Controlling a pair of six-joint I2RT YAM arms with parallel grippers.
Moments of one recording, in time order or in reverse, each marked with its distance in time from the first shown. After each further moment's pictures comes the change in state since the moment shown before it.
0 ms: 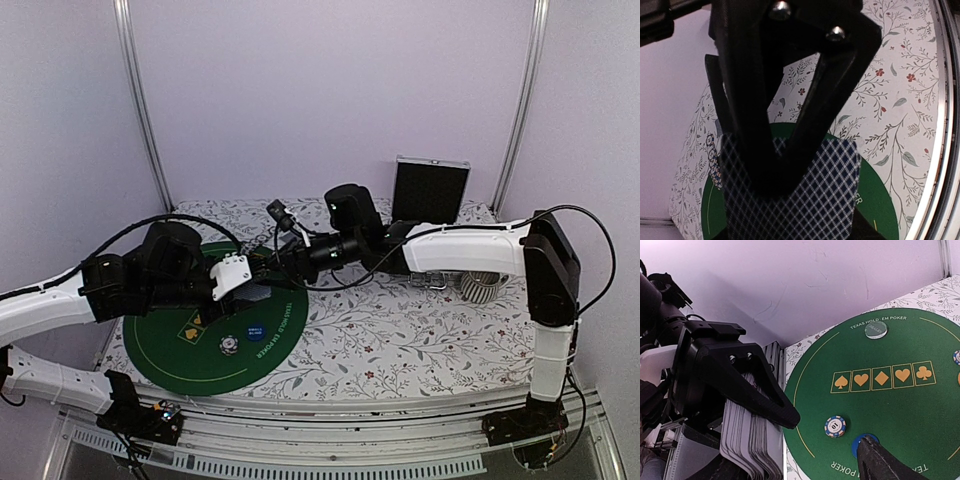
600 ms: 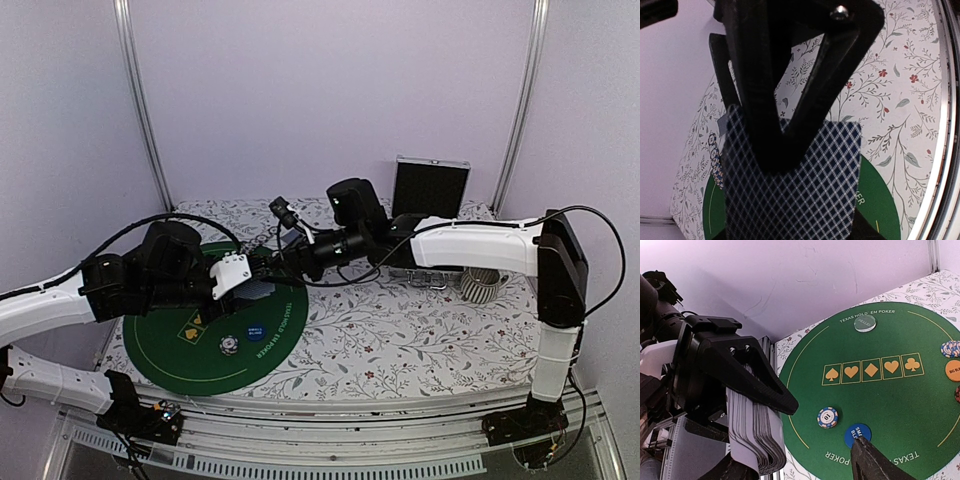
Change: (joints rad) left arm 0.002 0.000 0.000 0.005 -0.010 0.000; right arm 0.001 -0.047 0.014 -0.131 0.056 -0.051
